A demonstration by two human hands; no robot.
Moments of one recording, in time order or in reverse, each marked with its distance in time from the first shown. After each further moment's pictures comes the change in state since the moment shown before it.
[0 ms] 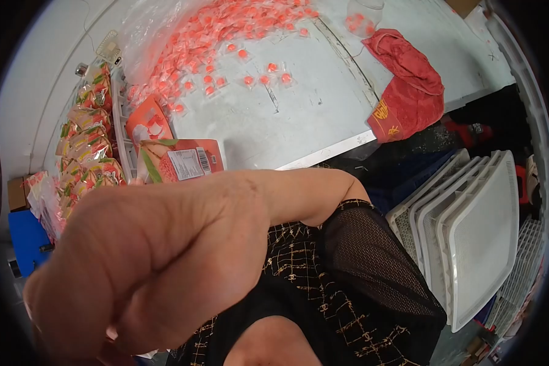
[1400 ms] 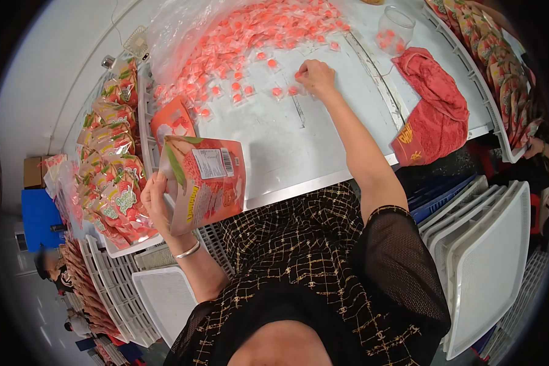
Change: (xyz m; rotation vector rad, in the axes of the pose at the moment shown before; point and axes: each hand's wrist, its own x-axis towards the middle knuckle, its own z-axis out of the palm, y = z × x) left_hand 0.008 0.009 0.017 0.073 -0.066 0.081; right_hand -0.200 -0.156 -0.301 -2.290 0.778 1.102
